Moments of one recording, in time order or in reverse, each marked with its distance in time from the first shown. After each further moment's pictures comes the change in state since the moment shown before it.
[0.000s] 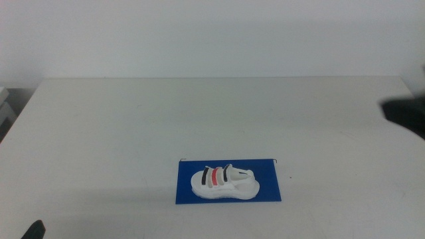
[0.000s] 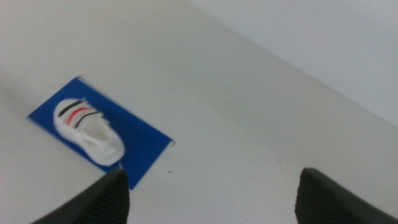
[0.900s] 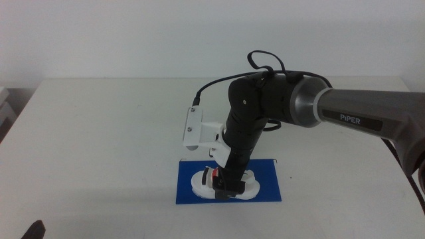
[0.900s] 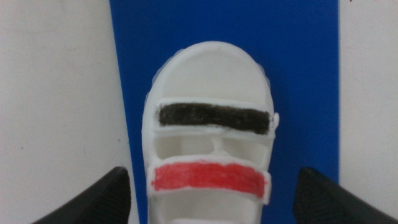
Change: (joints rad) left arm 0.000 0.000 0.000 0.000 0.000 0.000; right arm 0.391 1.212 -0.598 -0.015 0.101 -0.486
